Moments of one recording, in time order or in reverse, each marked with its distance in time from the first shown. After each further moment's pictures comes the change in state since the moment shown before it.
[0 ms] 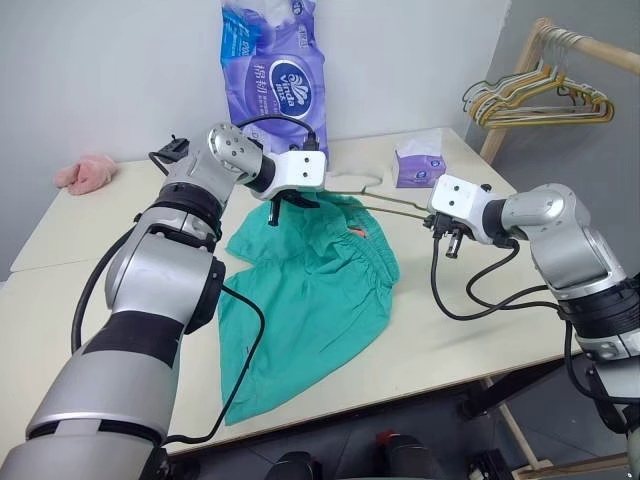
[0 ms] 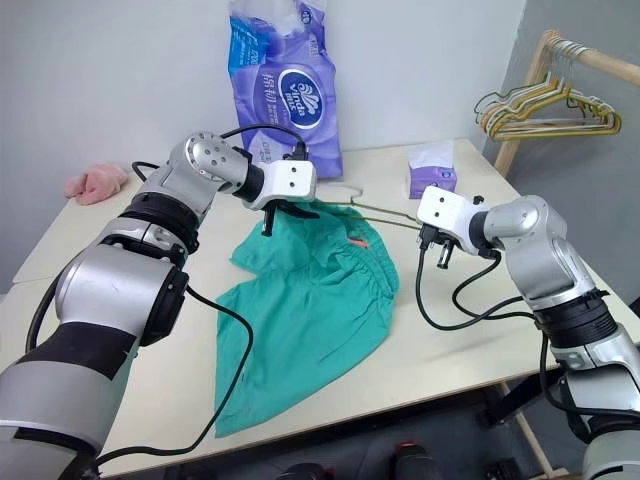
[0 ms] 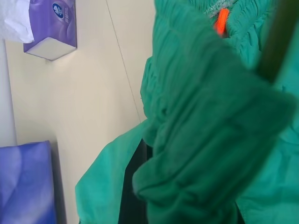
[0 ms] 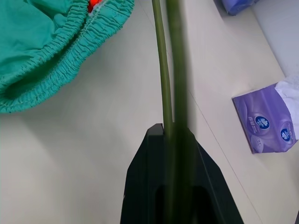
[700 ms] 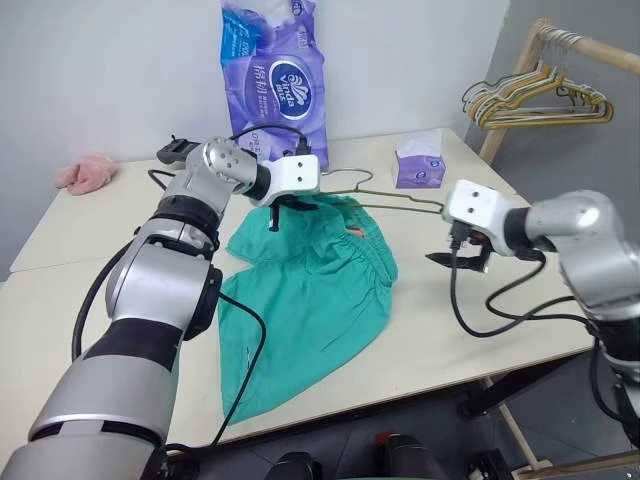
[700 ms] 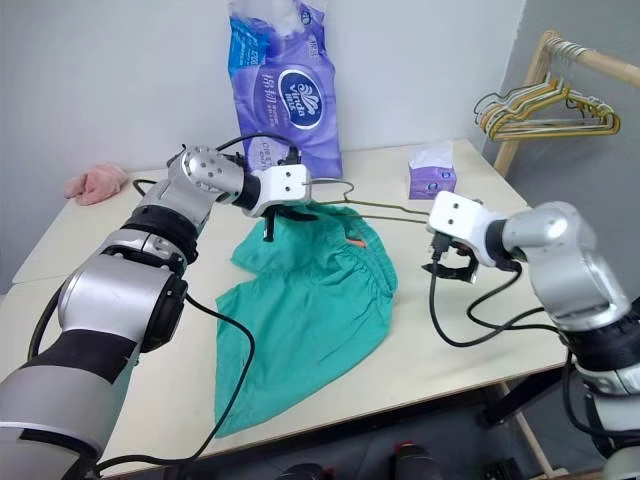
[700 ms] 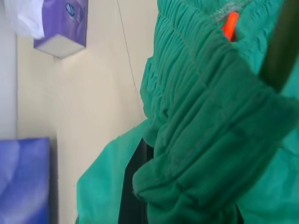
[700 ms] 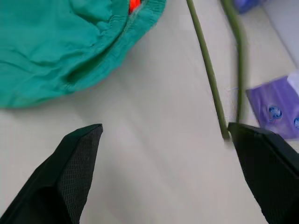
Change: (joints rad) left arm 0.106 0.072 0.057 0.000 -0.036 0.017 0.071; right arm 0.160 -0.157 -0.141 -0.396 0.151 0.302 0.069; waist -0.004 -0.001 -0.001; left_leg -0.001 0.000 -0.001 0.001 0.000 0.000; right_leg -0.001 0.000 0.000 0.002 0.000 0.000
